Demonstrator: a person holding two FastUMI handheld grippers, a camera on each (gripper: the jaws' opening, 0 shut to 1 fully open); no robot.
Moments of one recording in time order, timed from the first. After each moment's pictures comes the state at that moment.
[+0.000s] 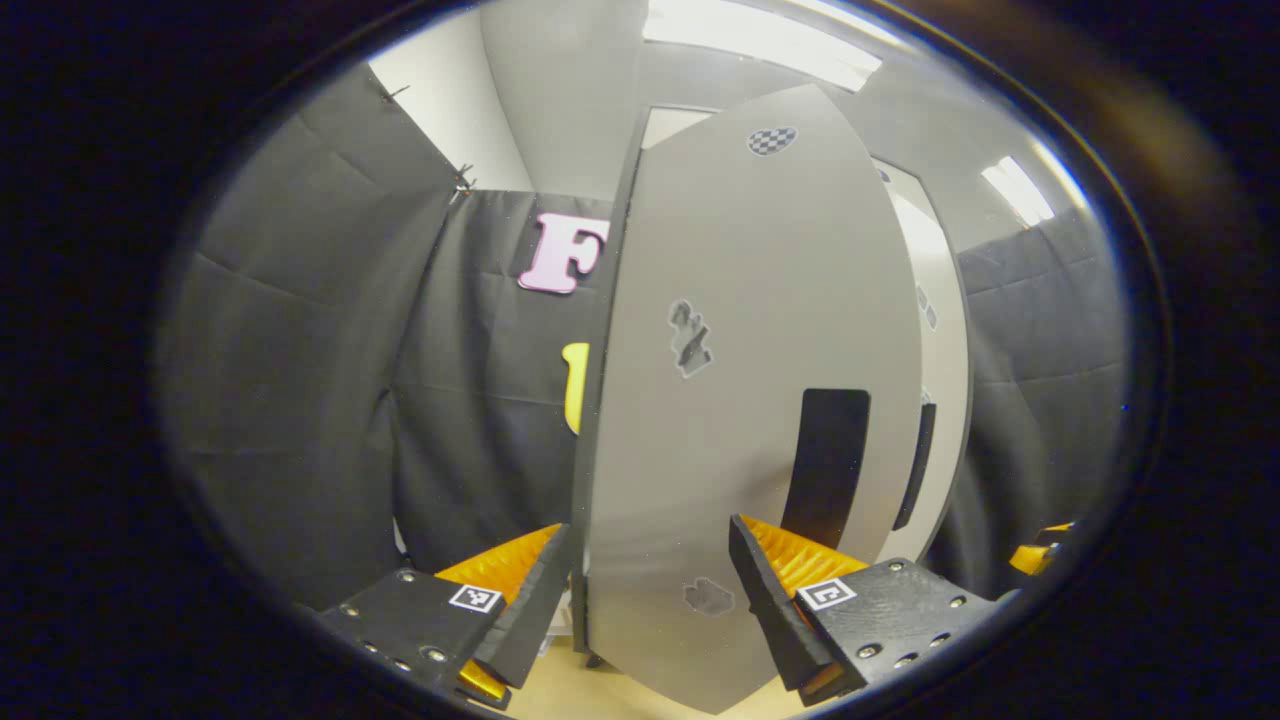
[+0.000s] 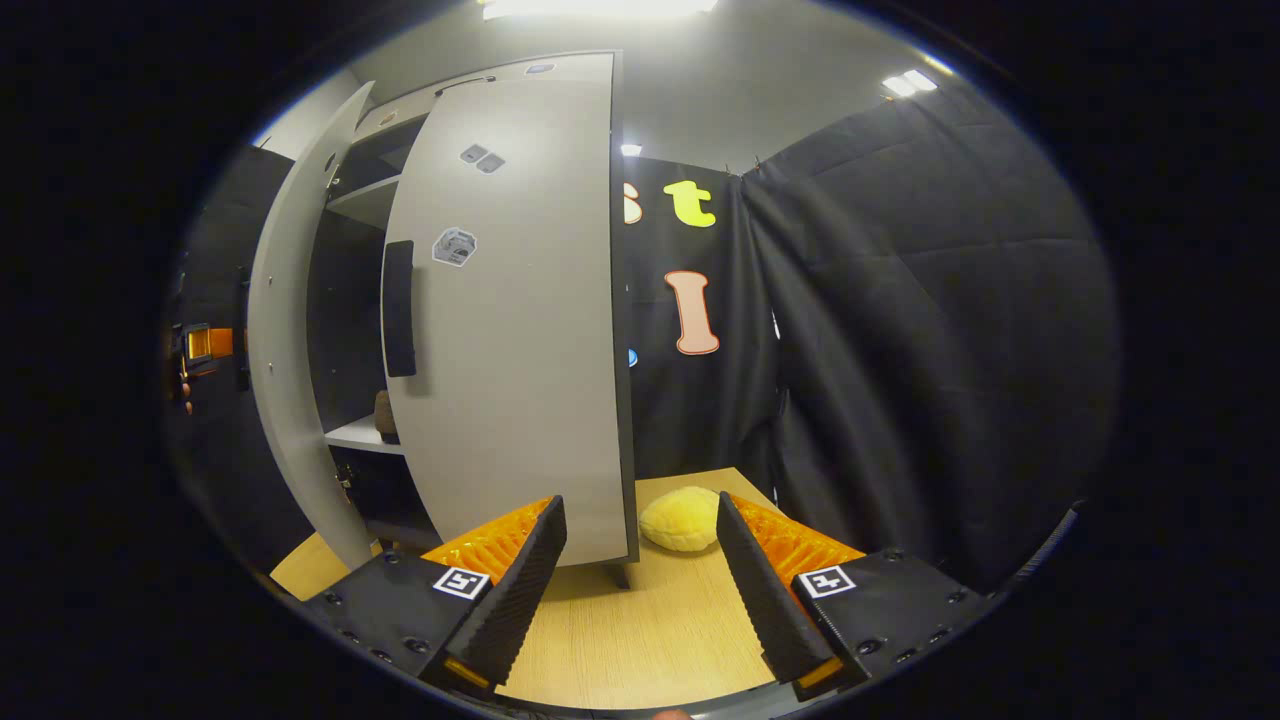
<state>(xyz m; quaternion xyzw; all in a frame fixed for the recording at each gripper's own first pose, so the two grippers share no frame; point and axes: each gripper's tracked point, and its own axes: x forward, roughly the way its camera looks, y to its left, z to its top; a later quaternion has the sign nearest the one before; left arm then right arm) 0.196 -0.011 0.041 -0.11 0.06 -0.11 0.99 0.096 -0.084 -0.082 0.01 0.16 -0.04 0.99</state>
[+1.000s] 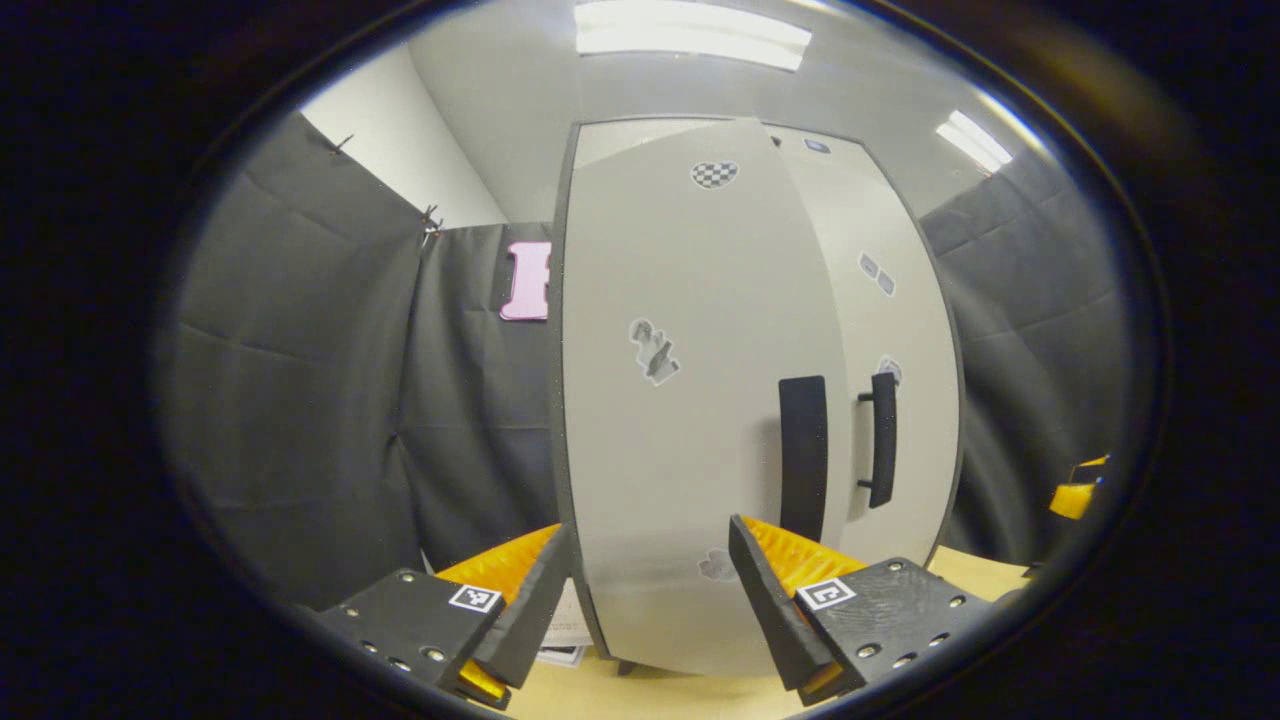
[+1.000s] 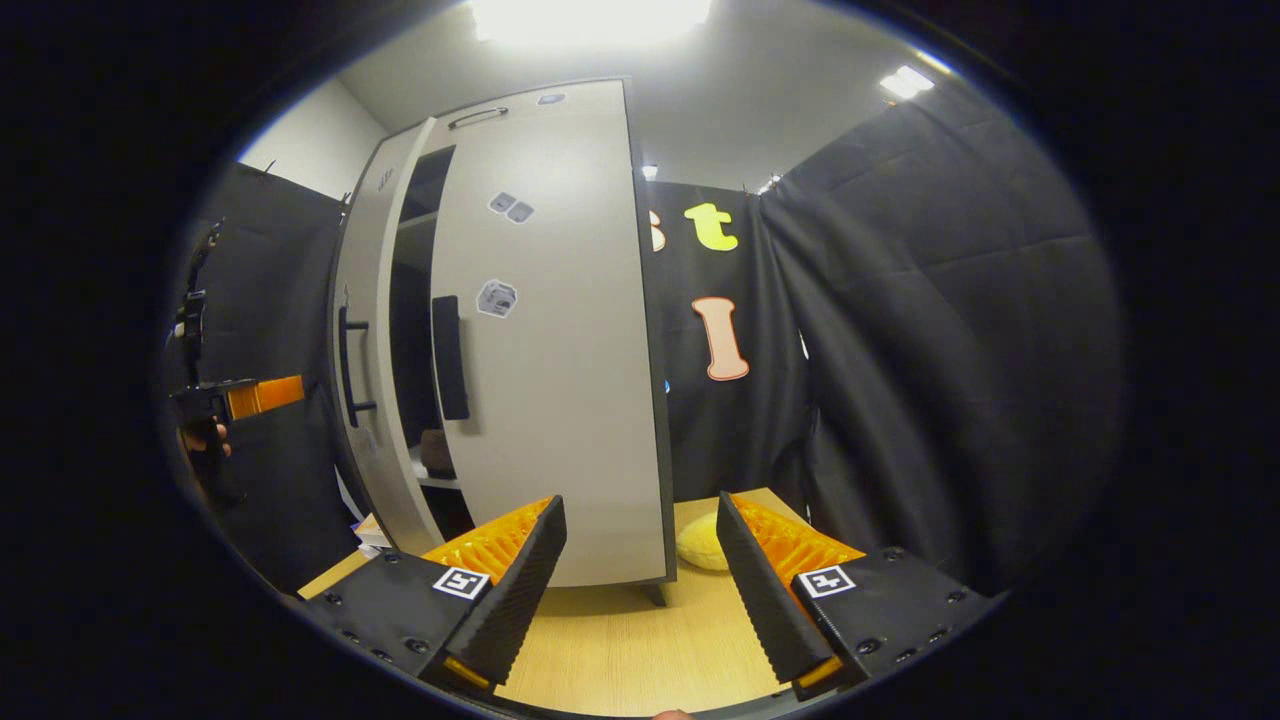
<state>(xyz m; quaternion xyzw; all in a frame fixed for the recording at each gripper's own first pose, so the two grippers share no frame) 0.161 -0.013 0.061 -0.03 0.04 -0.09 1.00 0.086 -0.050 -0.033 0.04 0.11 0.01 0.99</state>
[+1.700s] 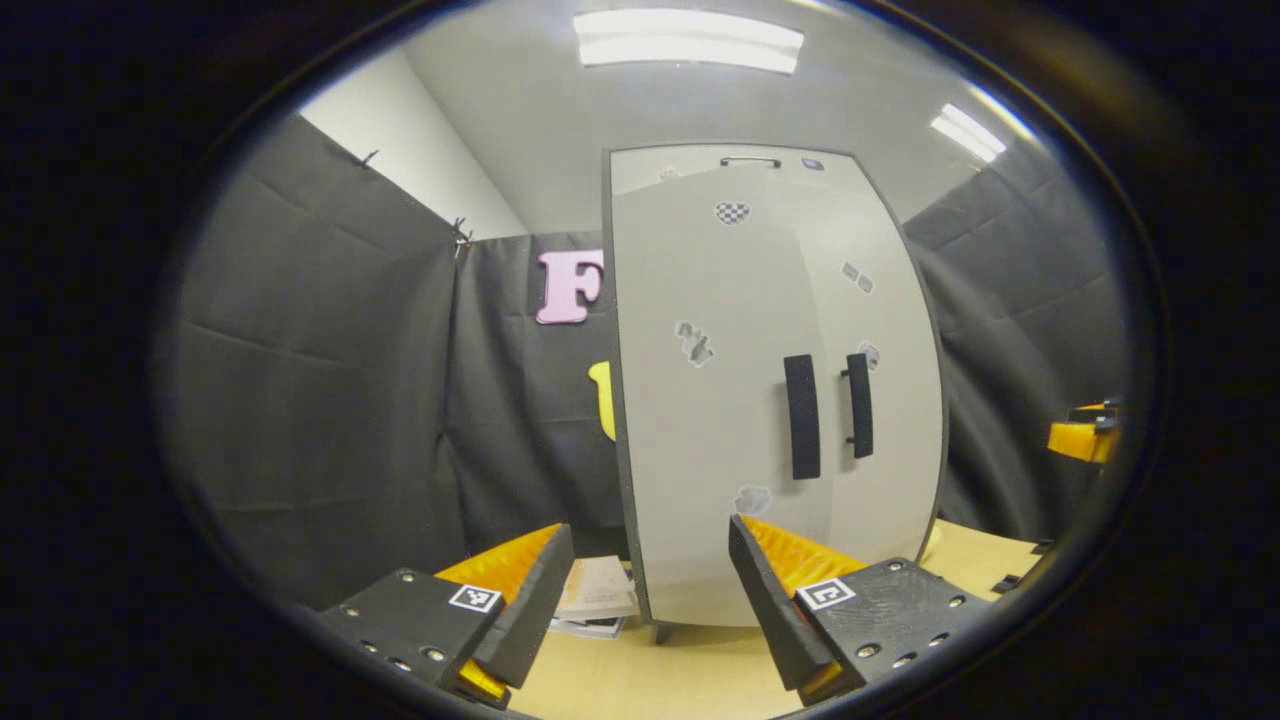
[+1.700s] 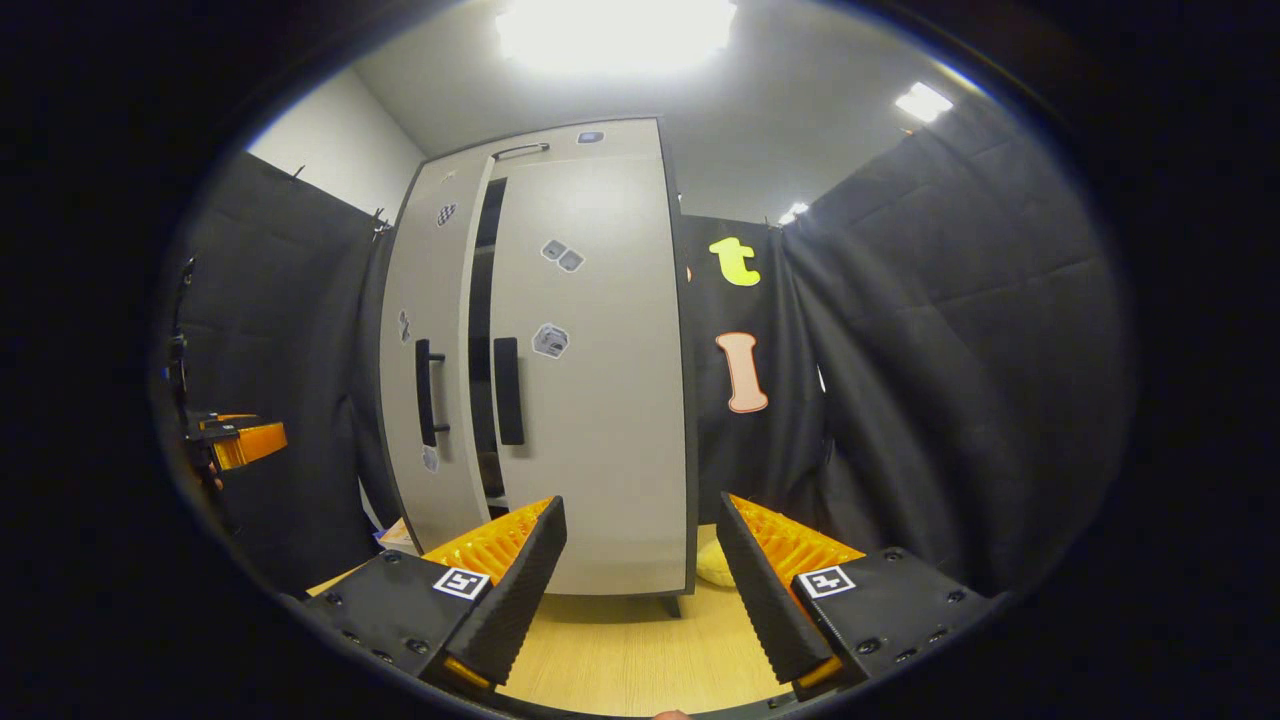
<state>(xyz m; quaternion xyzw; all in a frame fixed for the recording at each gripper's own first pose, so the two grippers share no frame) 0.059 0.040 0.055 -0.01 0.03 -0.06 1.00 0.047 -0.029 0.002 0.02 0.07 0.04 1.00</state>
